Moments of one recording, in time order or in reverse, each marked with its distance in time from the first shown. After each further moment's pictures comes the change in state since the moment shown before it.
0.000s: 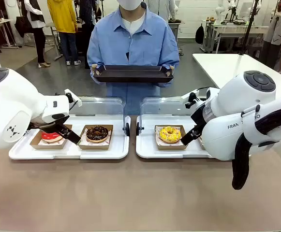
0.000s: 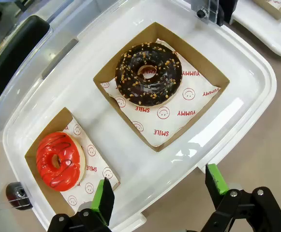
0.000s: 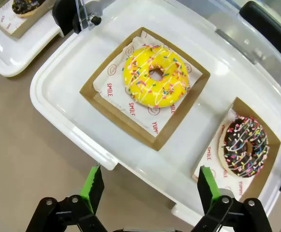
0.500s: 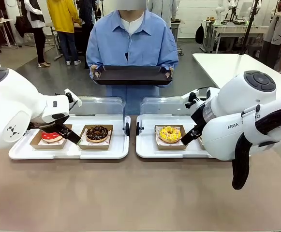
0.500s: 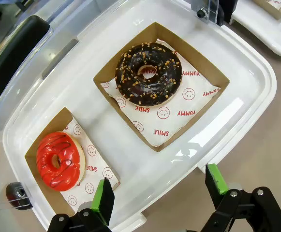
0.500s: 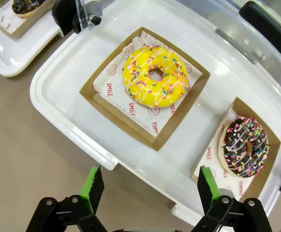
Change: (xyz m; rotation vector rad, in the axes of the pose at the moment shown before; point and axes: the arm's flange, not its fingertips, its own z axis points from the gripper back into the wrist) left arm 0.000 0.000 0.000 0.000 0.000 0.000; right arm 0.000 0.000 0.000 0.000 0.000 0.000
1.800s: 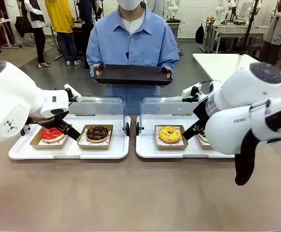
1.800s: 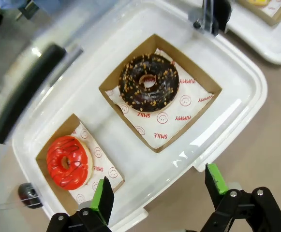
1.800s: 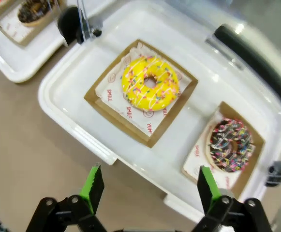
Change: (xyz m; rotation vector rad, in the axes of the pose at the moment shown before) left arm 0.016 -0.003 0.031 0.004 -0.016 -0.023; right arm 0.012 -0.006 0.042 -0.015 -0.021 0.001
